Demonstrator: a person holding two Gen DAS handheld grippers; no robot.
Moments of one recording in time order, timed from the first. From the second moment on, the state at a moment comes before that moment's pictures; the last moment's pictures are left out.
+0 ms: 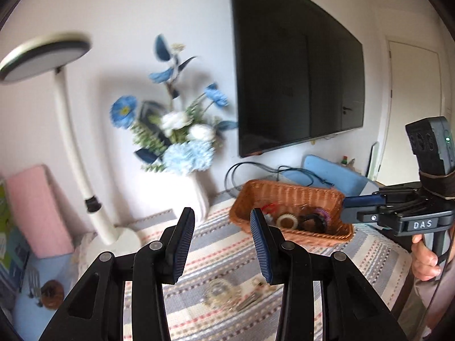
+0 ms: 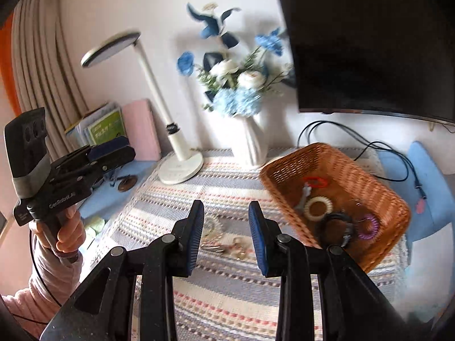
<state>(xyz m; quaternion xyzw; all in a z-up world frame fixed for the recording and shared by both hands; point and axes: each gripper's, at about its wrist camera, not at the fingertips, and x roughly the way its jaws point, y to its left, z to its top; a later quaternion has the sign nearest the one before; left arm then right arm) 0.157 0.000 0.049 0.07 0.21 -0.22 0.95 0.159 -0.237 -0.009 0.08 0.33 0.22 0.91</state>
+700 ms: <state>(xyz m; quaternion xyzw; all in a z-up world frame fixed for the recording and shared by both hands) 0.288 0.002 -0.115 0.01 0.43 -0.27 0.86 0.246 -0.208 -0.137 0.12 0.47 0.22 0.85</state>
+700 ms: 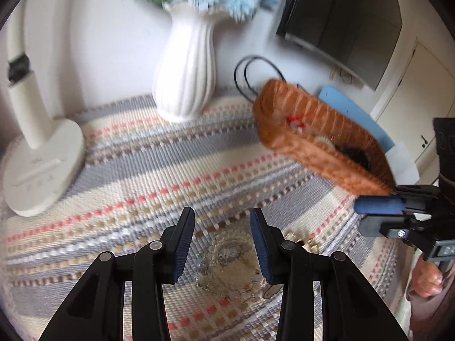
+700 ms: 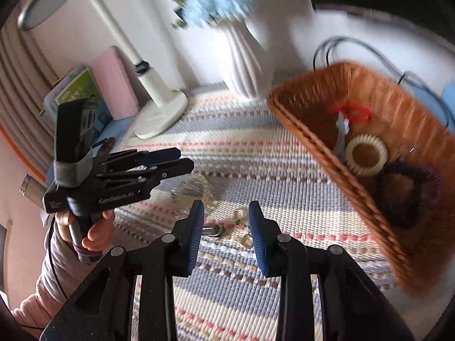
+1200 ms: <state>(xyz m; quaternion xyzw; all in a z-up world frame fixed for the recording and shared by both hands) 0.298 -0.007 -0.143 0.00 0.46 -0.30 0.84 0.258 -0.210 -0.170 0.15 0.49 0.23 0.83</state>
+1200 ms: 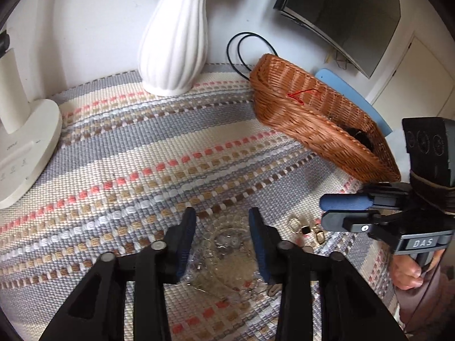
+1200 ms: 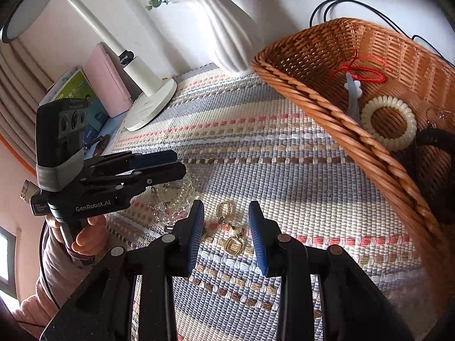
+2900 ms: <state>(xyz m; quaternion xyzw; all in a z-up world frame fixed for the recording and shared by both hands) 0.262 0.020 -0.143 0.04 0.50 -0.30 0.81 0.301 -0.111 -0.178 -0.01 0.48 0.26 0.83</state>
